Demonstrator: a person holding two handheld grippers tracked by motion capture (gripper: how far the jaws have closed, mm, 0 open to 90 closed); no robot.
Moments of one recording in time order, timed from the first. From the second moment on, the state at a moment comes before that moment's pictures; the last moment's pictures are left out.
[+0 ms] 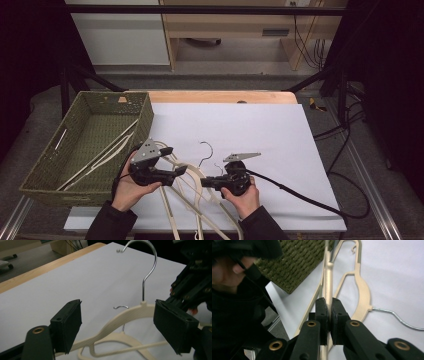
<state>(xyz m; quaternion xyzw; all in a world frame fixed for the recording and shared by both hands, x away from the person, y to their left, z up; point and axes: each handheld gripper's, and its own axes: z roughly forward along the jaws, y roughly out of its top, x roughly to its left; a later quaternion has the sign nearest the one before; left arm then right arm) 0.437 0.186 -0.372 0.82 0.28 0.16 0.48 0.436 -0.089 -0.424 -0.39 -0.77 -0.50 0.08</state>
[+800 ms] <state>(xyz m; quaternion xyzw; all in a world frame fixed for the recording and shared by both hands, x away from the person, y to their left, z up) 0.433 0.162 -0.388 0.86 0.22 0.10 0.45 0.420 -0.123 -0.390 -0.23 -0.84 -0.50 0.04</state>
